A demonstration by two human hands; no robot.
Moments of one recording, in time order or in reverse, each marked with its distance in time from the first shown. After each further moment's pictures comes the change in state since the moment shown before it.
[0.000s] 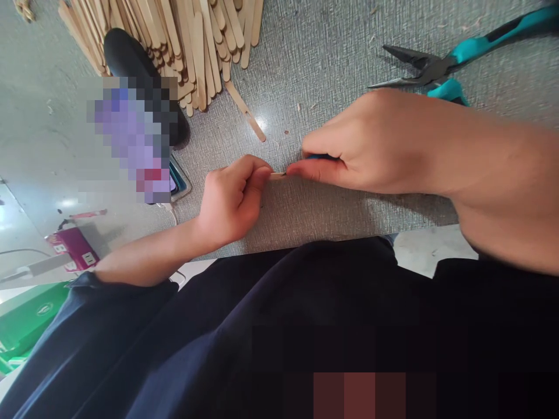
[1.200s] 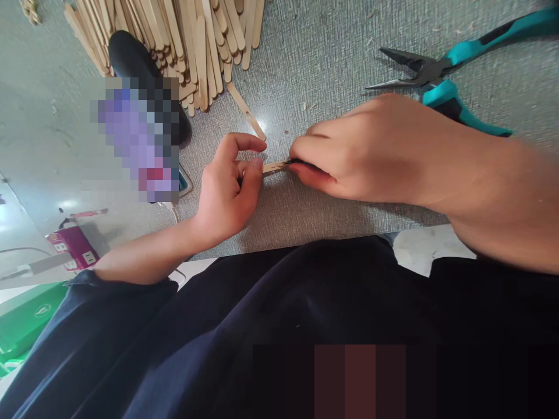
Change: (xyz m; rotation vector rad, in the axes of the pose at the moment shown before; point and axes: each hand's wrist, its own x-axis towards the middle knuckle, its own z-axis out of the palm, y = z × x) left_hand -0.001 -0.006 0.010 -0.210 0.034 -0.251; right_hand -0.007 -0.019 -0.002 -0.315 0.000 -0.004
